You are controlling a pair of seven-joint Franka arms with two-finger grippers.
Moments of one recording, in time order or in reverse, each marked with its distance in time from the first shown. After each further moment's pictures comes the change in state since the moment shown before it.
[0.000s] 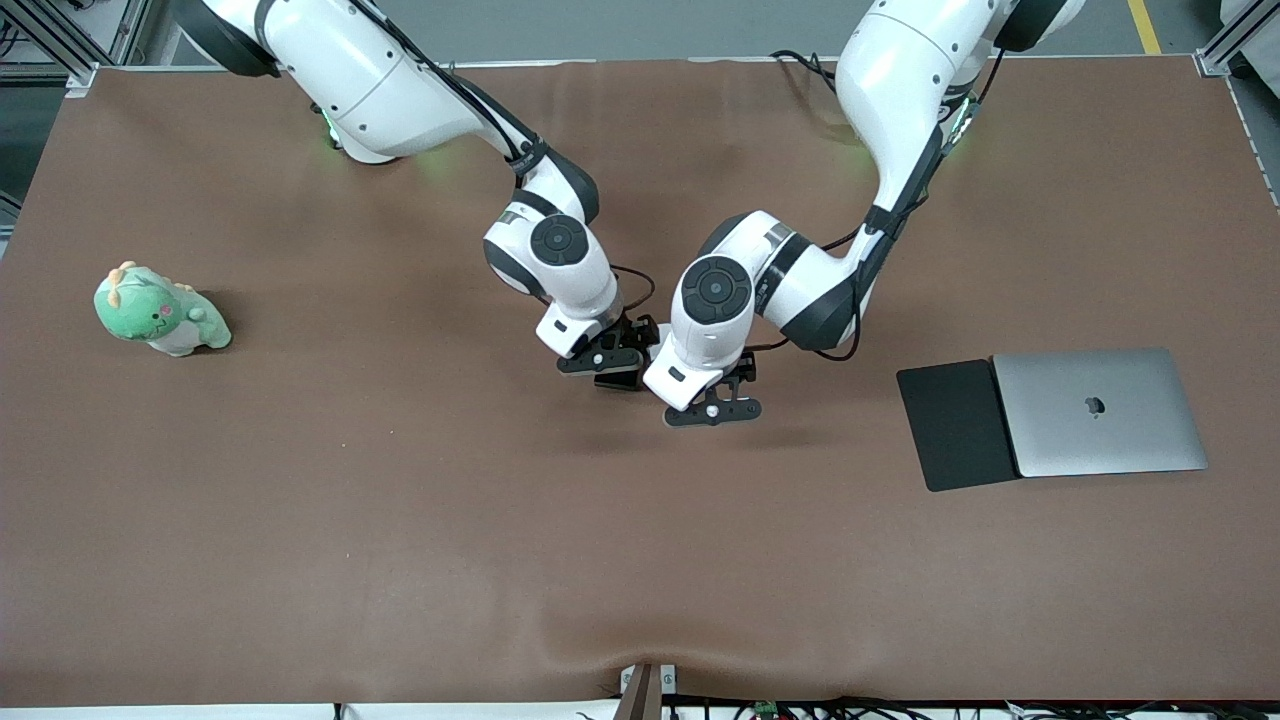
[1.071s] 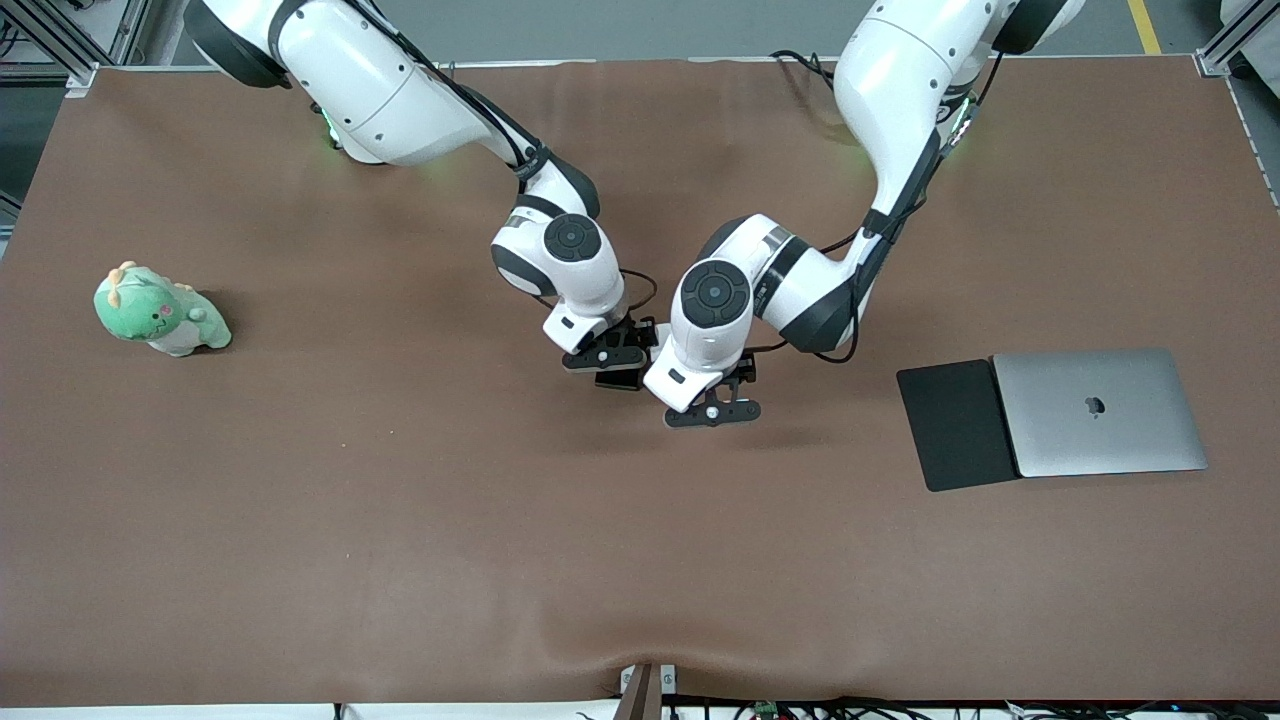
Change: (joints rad) left arm -0.001 0.009 0.000 0.001 0.000 0.000 0.000; right arm 0.013 0.019 0.001 0.007 -0.045 0.001 0.062
